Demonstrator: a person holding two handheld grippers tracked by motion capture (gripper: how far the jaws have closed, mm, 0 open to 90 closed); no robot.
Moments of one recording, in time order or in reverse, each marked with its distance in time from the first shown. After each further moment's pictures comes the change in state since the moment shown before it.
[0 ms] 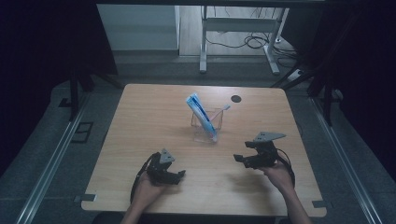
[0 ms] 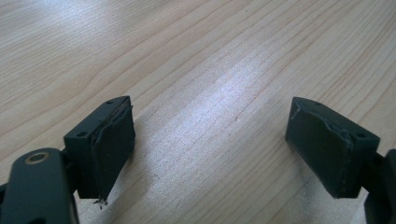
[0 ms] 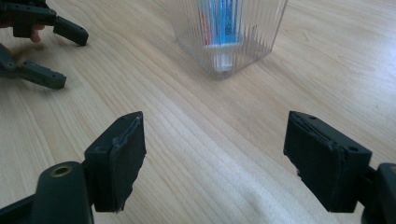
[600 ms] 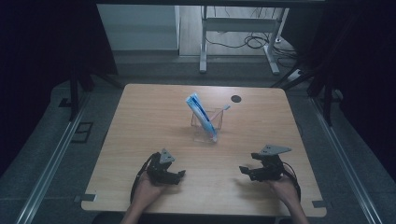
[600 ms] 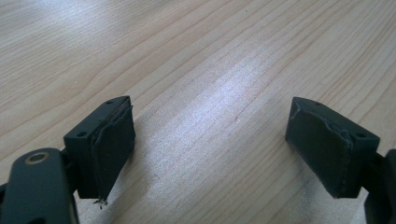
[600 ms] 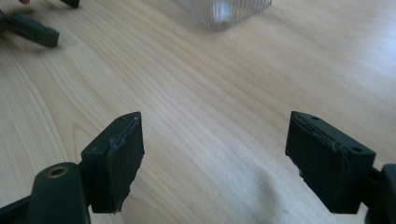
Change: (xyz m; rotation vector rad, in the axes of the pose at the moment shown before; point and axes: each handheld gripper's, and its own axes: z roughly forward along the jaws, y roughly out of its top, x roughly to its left) left arm 0.000 0.000 0.000 0.000 0.000 -0.003; right arm 0.007 -0.043 -0.010 0.029 -0.029 0.019
